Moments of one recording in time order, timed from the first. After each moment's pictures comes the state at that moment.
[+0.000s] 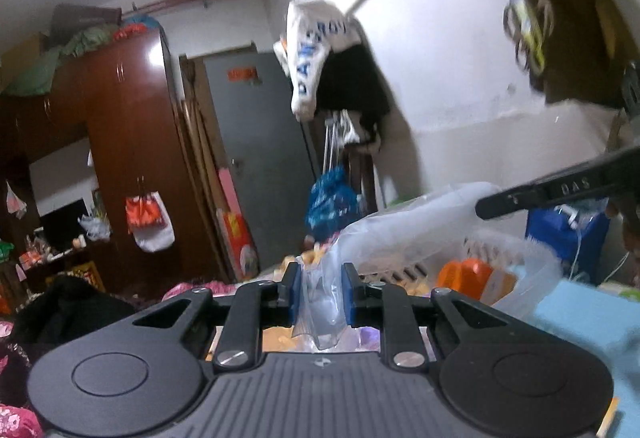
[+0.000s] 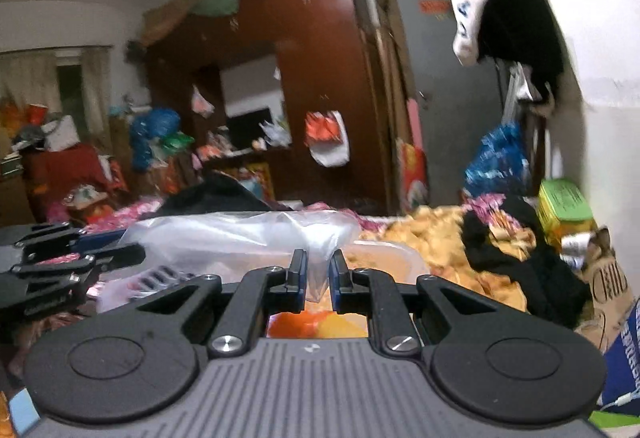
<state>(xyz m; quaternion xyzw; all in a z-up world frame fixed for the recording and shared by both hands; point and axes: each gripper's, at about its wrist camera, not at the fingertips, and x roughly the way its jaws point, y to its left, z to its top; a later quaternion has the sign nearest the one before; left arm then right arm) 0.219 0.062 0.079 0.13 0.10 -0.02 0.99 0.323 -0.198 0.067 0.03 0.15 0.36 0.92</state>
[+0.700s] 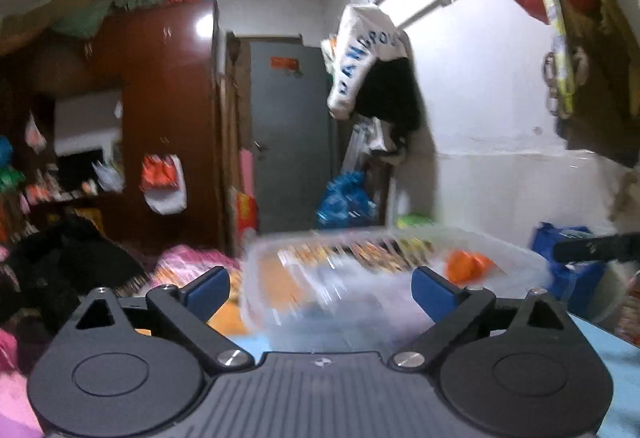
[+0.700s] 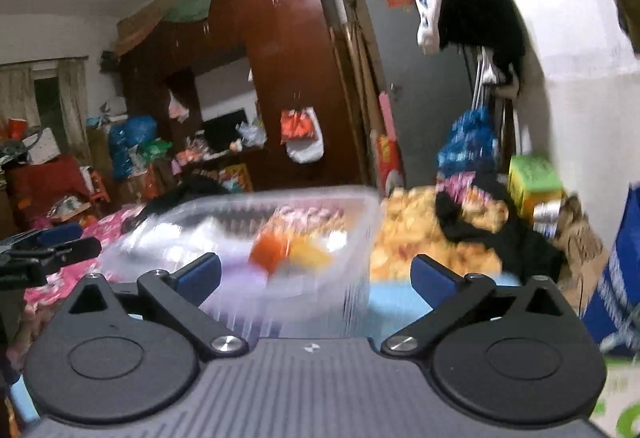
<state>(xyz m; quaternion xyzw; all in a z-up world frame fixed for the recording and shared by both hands) 0.147 0.101 0.054 0.01 0.10 -0.01 0.99 0.263 -0.249 0.046 0.06 0.17 0.33 0.93</state>
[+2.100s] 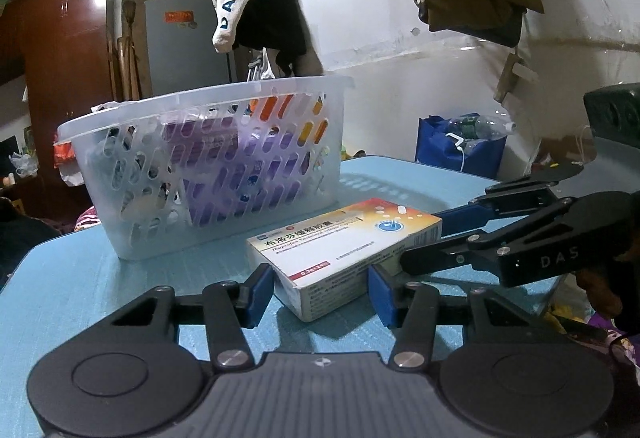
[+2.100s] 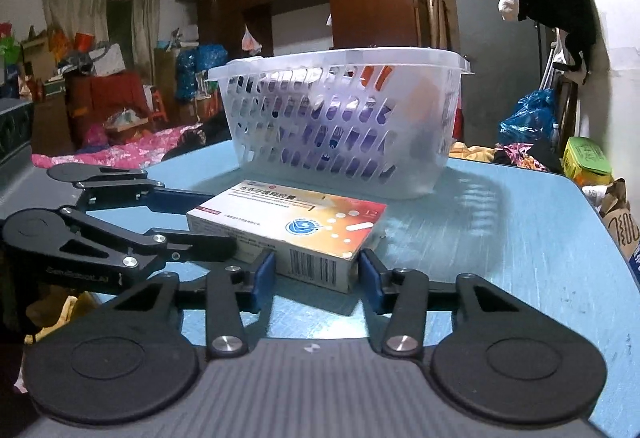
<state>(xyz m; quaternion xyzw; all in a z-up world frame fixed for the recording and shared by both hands) 0.096 -0.001 -0.056 0.08 0.17 -0.13 0.97 0.186 -0.240 -0.045 -0.04 0.18 0.42 0.89</state>
